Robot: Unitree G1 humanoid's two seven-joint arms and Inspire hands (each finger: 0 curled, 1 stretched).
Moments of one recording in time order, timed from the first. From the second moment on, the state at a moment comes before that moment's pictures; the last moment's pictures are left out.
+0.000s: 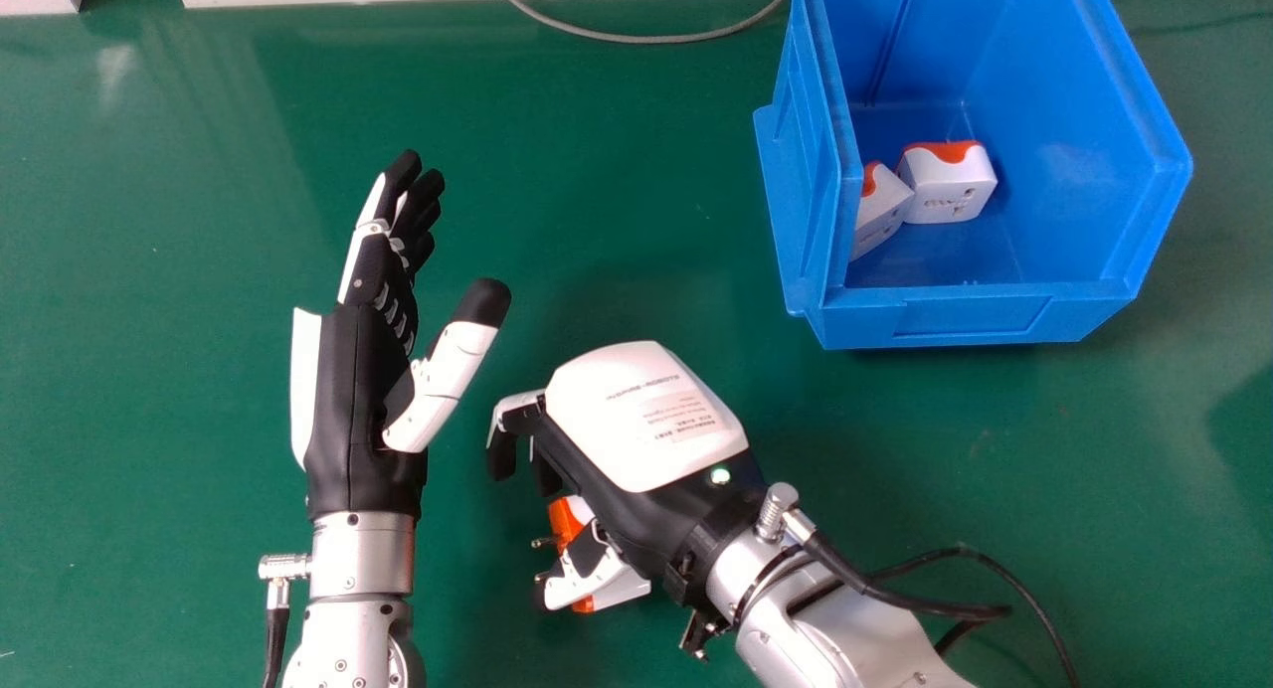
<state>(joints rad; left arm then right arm) -0.22 0.05 0.14 0.93 -0.03 -1.06 -0.04 -0.15 -0.15 0.70 0.03 -1.01 0.09 0.02</state>
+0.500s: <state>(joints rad) -0.22 0.05 0.14 0.93 -0.03 -1.06 -0.04 -0.15 -0.16 0.70 0.05 -0.98 0.03 -0.05</state>
